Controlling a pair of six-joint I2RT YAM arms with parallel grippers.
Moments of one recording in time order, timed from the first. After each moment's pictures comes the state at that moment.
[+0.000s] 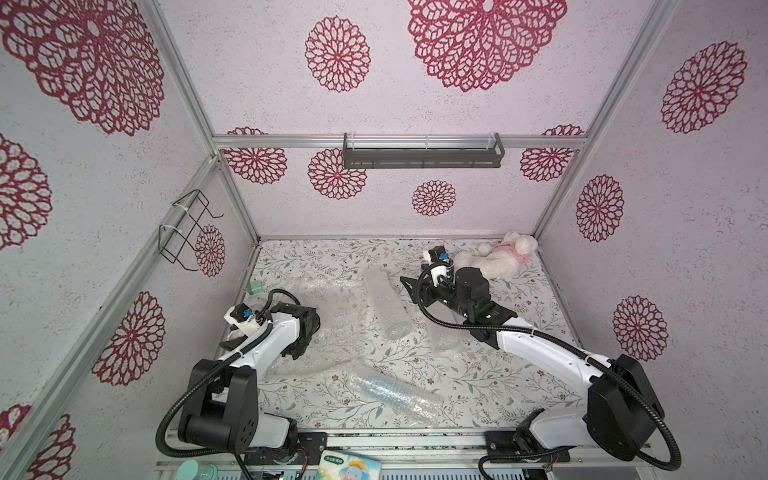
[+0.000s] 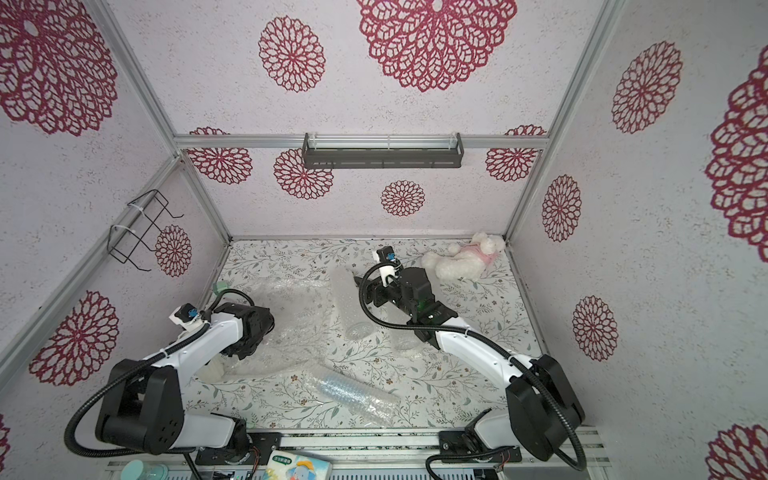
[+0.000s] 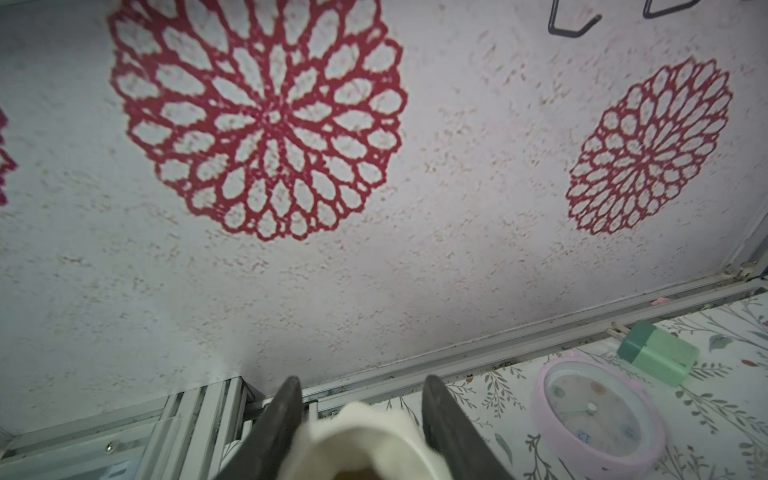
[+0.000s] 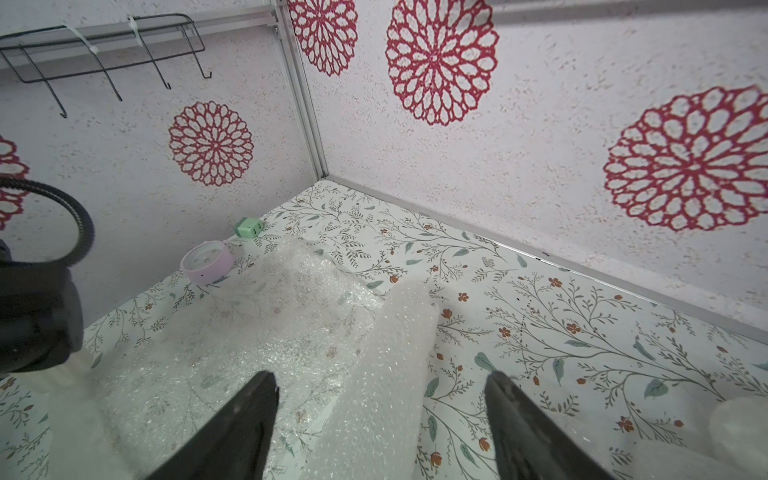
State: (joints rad) left arm -0.21 1.44 0.86 -1.48 -1.46 -1.88; right arm 0.66 1.38 0.94 0.26 -0.10 0.12
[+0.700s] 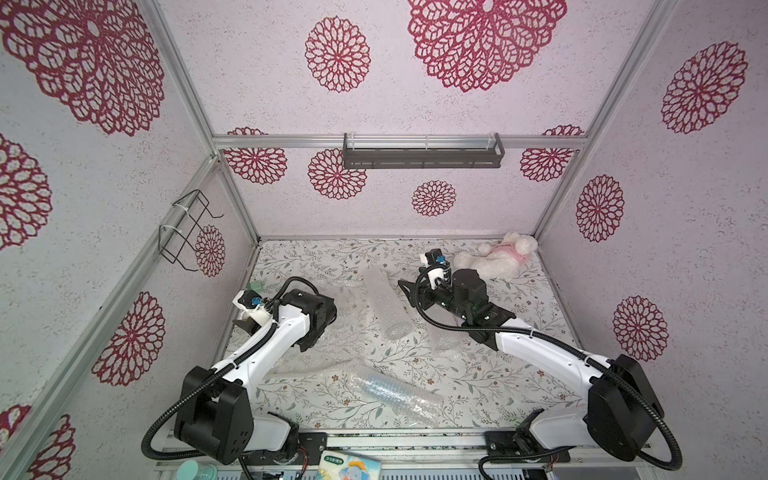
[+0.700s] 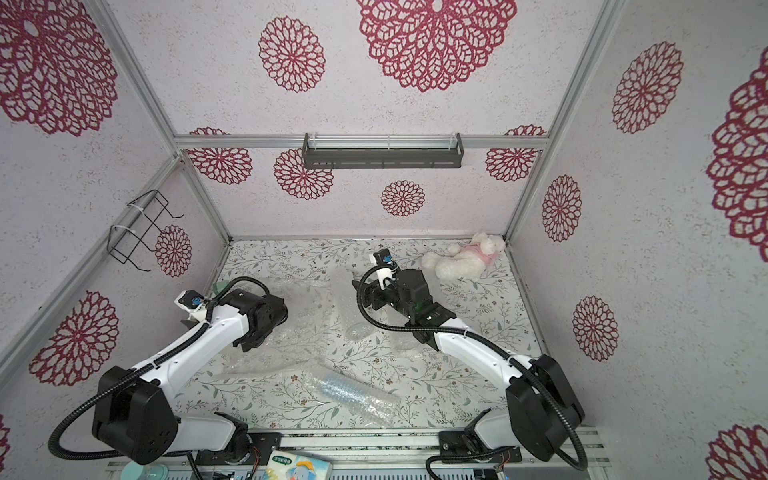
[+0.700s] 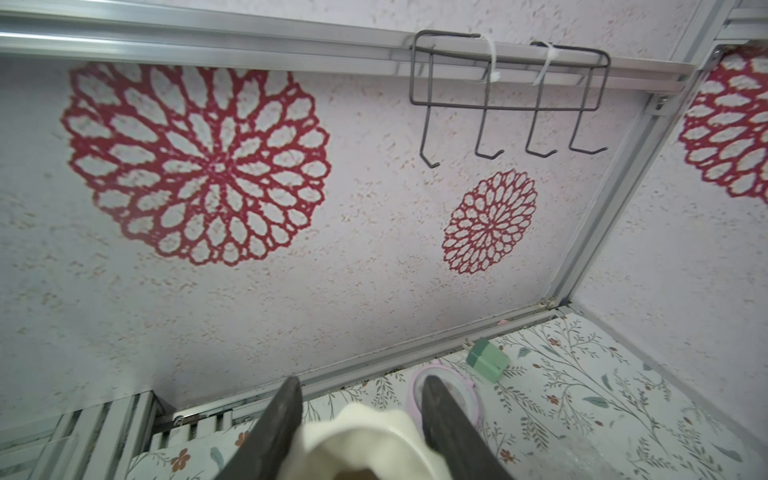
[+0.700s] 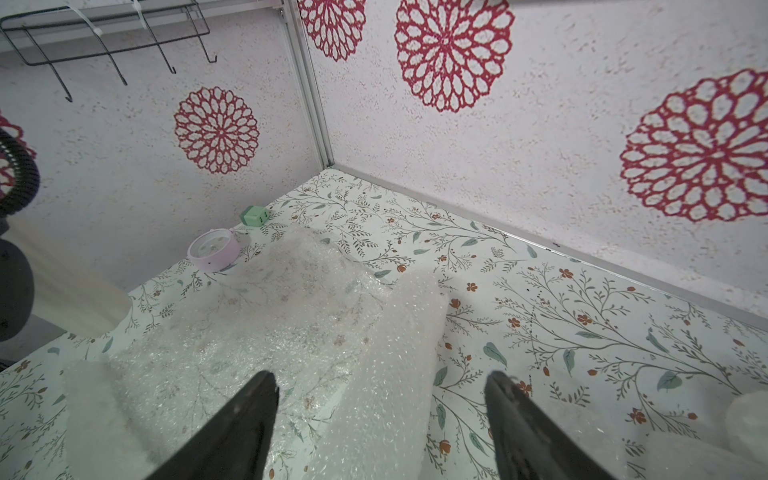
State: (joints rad) left arm -0.41 1.41 1.10 -1.61 -1.47 -2.00; right arm 0.68 1.38 0.94 0.23 -0.10 0.12
